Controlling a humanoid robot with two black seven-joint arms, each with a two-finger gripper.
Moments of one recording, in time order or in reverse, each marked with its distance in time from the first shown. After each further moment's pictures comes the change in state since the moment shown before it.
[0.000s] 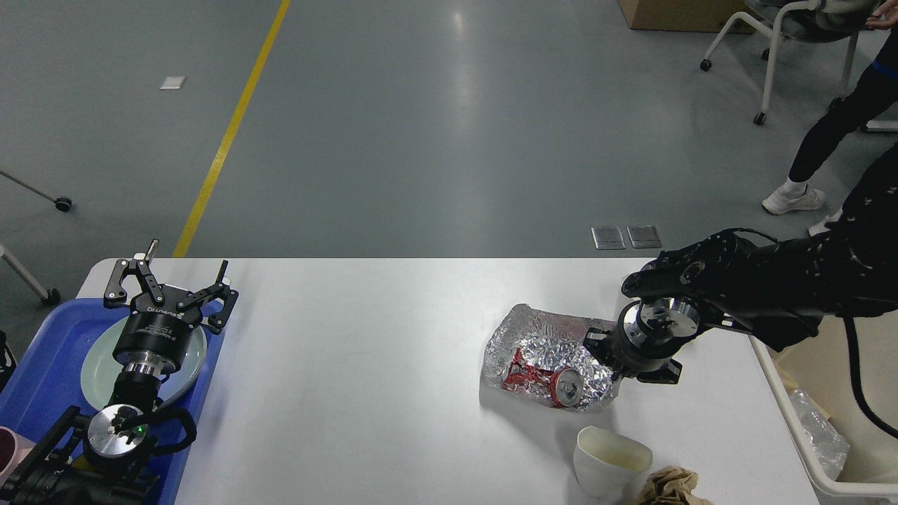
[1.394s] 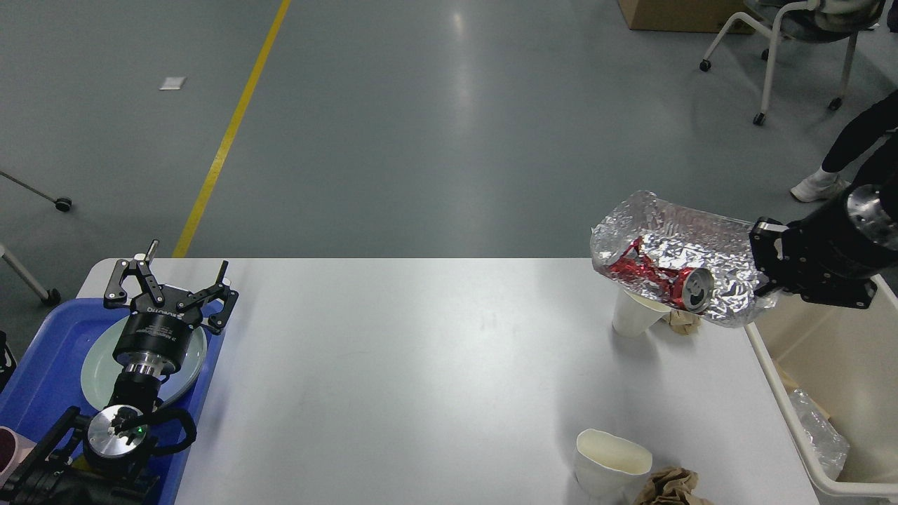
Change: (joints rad) left arm 0.001 0.000 0.001 0.000 0.000 0.000 0.000; right arm 0.603 -0.391 -0.508 0.282 0.100 0.314 0.231
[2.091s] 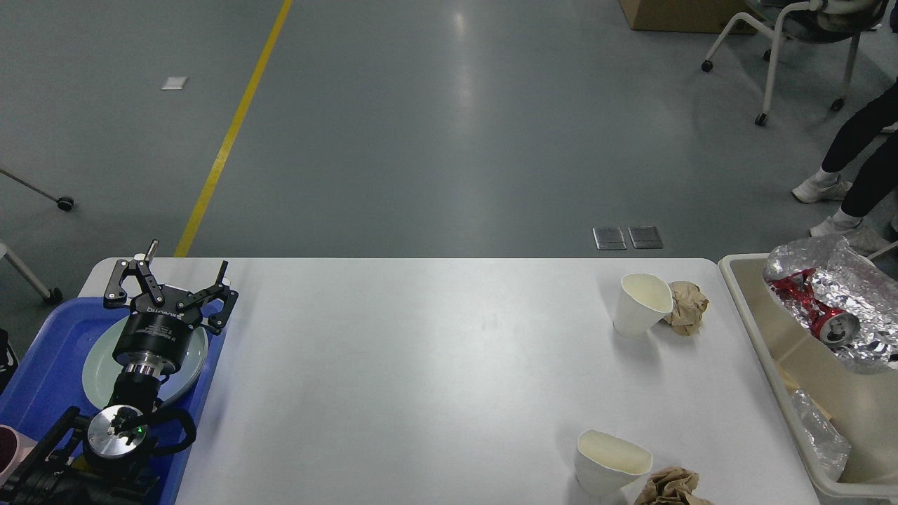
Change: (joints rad) left arm 0.000 0.000 0.000 0.000 0.000 0.000 0.000; right arm -0.839 -0.342 0.457 -0.676 -0.018 -0.007 -0.002
